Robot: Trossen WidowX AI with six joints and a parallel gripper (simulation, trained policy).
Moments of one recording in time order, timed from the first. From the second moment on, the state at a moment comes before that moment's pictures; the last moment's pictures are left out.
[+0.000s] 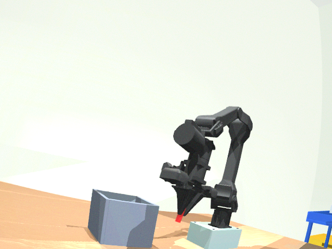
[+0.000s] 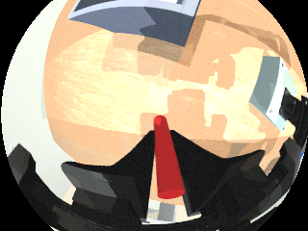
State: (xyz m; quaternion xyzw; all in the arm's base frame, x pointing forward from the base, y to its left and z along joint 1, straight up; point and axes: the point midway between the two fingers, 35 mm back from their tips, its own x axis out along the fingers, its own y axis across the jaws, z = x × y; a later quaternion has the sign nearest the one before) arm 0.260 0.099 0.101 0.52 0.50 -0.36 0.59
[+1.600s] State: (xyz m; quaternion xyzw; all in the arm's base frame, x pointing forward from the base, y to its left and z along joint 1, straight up) arm 0.291 -0.037 0.135 0.48 0.47 -0.43 0.60
